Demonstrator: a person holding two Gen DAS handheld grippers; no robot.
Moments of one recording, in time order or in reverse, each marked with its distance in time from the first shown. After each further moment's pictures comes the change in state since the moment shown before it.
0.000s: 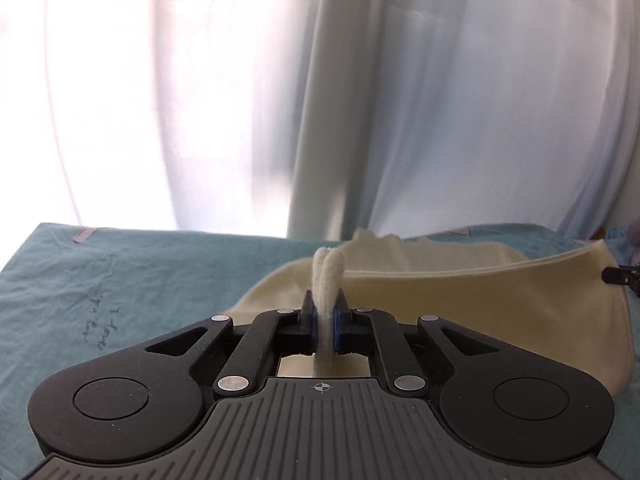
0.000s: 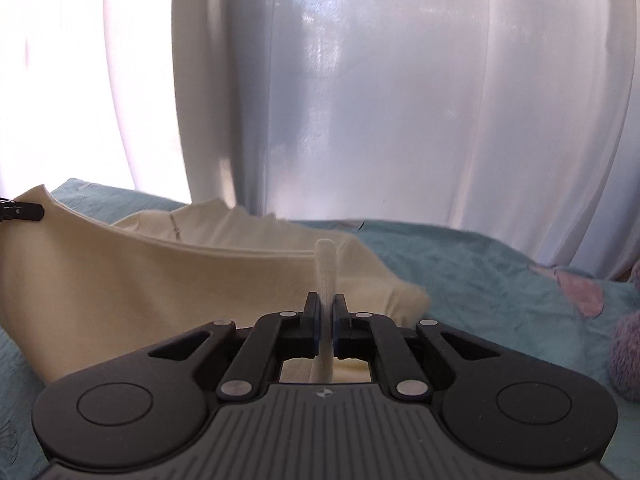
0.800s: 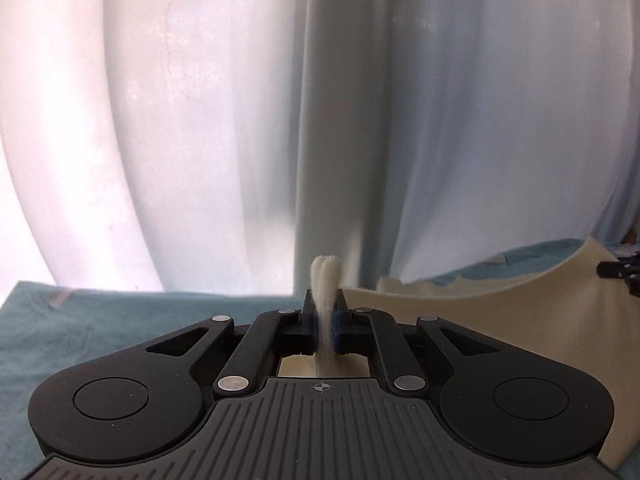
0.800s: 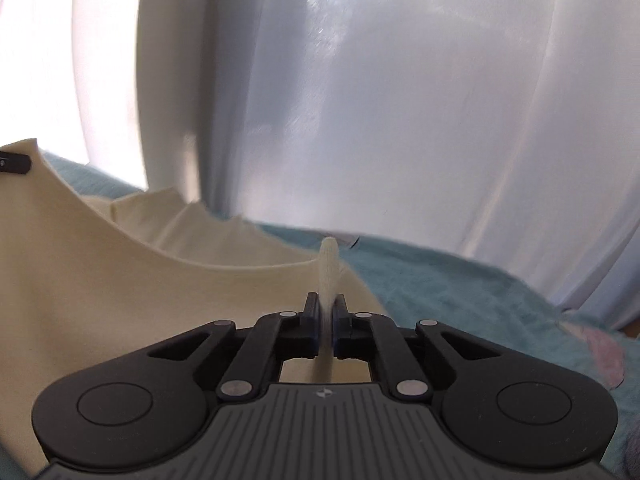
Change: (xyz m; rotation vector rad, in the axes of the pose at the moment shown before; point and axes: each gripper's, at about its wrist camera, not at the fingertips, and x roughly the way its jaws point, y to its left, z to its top) left arm 0.079 -0.008 0.046 0.083 -0.073 0.045; right arm 0.109 0.014 0.035 -0.107 0.030 -0.101
